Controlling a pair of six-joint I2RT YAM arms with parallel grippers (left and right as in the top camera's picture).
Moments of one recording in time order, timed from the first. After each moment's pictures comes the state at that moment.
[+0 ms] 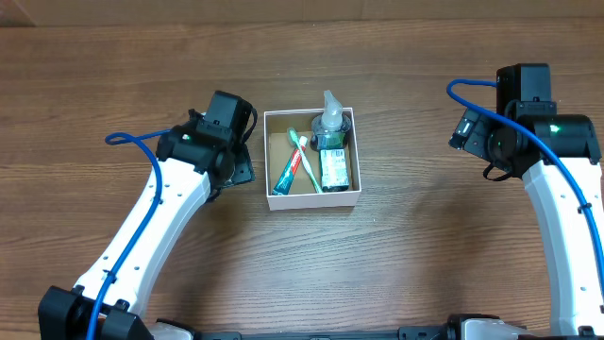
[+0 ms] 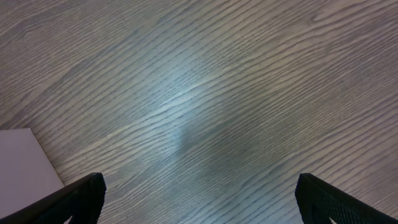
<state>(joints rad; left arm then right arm) -0.34 1.53 1.24 -1.03 -0.23 -0.58 -0.02 1.43 1.41 -1.16 0.22 0.46</state>
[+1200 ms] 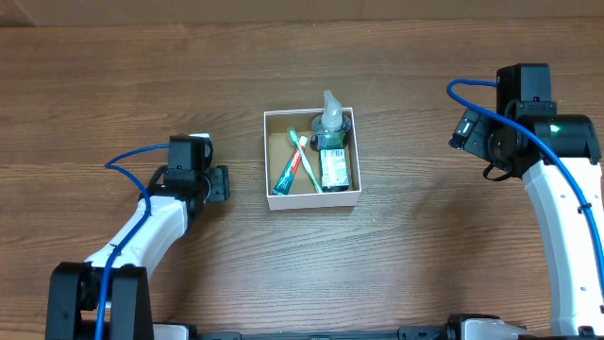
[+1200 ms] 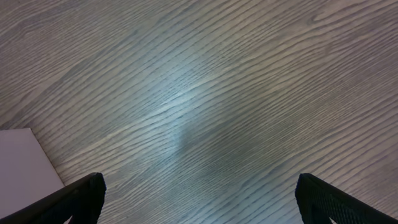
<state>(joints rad) -0.10 1.55 0.72 -0.21 -0.09 -0.13 -0.02 1.43 1.41 -1.16 0.22 0.46</state>
